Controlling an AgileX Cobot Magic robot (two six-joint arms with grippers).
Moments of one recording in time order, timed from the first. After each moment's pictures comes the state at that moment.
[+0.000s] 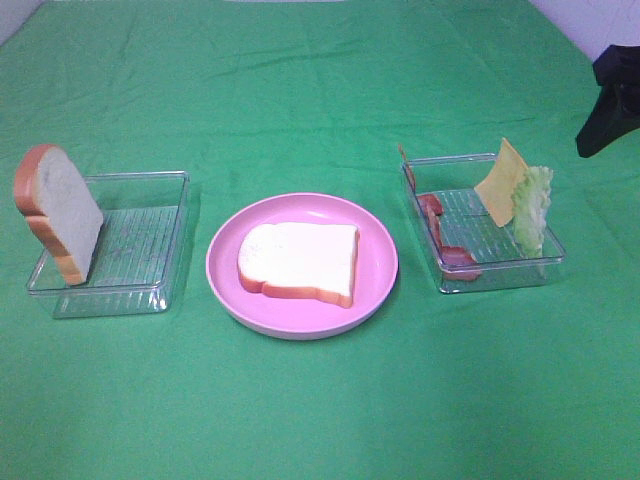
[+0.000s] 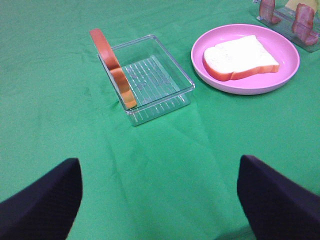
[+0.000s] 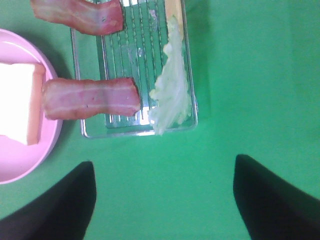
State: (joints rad) left arm -0.32 -0.01 -0.50 -0.01 1.06 0.06; right arm -0.04 1.53 -1.18 0.28 0.94 -0.11
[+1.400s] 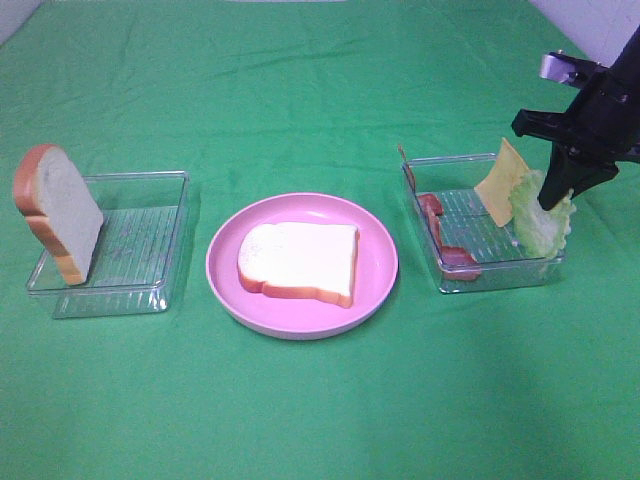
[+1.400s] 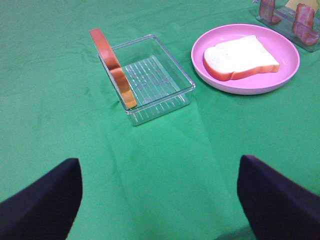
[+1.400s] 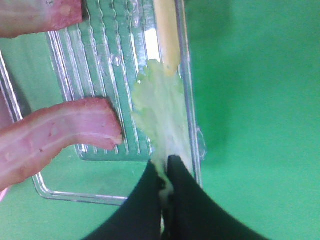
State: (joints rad) left arm -0.32 -0.01 -0.50 -0.01 1.06 0.06; right arm -0.04 2.05 -1.51 0.31 1.09 -0.14
